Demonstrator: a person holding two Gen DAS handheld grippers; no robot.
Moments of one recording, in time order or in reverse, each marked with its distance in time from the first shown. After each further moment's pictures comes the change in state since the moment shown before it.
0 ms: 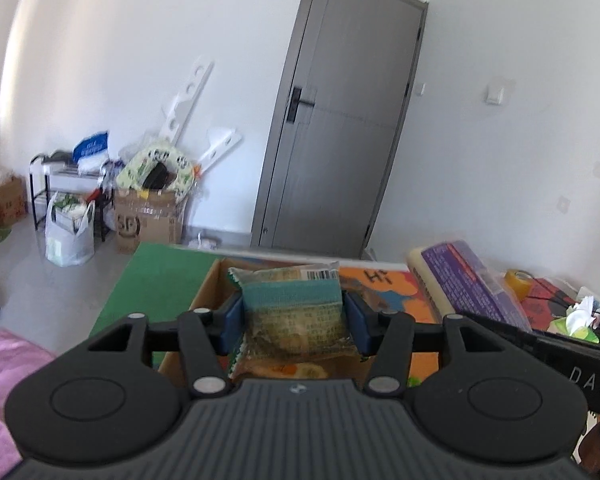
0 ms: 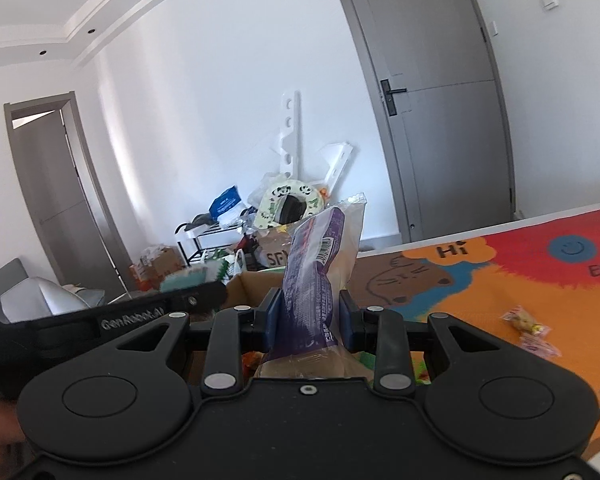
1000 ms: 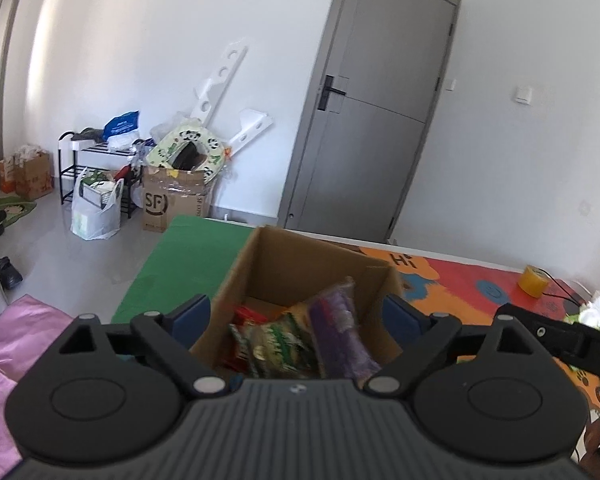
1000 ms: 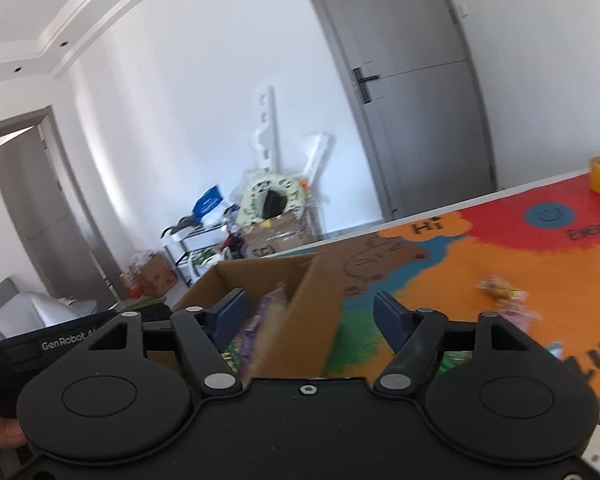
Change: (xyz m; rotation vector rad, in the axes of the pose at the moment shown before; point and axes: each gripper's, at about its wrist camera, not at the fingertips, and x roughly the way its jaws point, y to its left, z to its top) left arm -0.027 0.011 -0.009 -0.043 0.029 0.061; right arm -0.029 -0.018 -0.011 0.088 0.006 -0.059
